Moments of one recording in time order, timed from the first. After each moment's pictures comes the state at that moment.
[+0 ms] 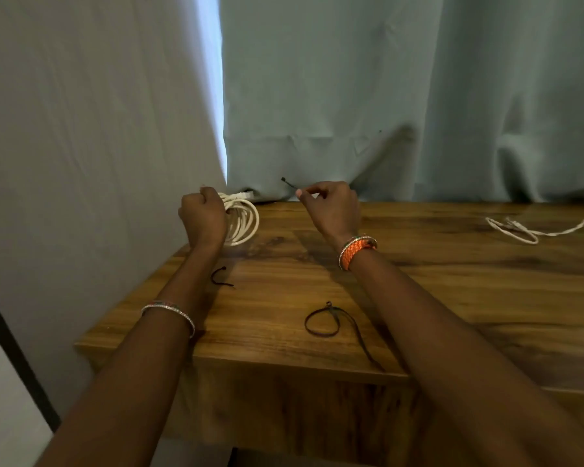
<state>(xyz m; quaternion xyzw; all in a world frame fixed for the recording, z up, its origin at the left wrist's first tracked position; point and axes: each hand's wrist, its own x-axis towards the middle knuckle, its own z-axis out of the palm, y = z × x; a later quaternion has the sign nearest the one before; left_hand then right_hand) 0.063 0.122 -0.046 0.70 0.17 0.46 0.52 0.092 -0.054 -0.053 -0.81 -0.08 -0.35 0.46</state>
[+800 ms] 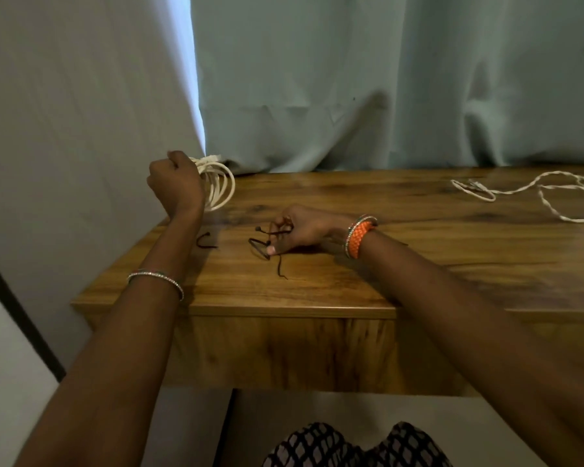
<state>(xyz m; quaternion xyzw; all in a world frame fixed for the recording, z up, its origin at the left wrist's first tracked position) 0.034 0.110 -0.041 0.67 0.17 0.51 0.50 0.033 -0.079 -0.078 -0.89 -0.29 0.12 0.33</state>
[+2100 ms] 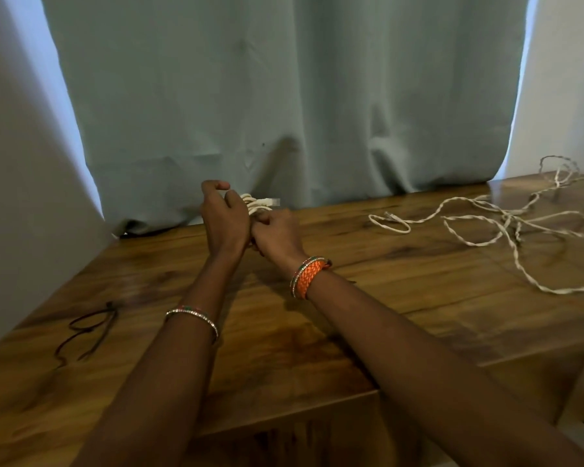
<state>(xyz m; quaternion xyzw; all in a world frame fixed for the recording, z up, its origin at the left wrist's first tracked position) 0.099 -0.072 -0.037 0.72 -0.08 0.43 0.54 0.082 -0.142 -0.059 -0.77 -0.05 -0.28 0.57</state>
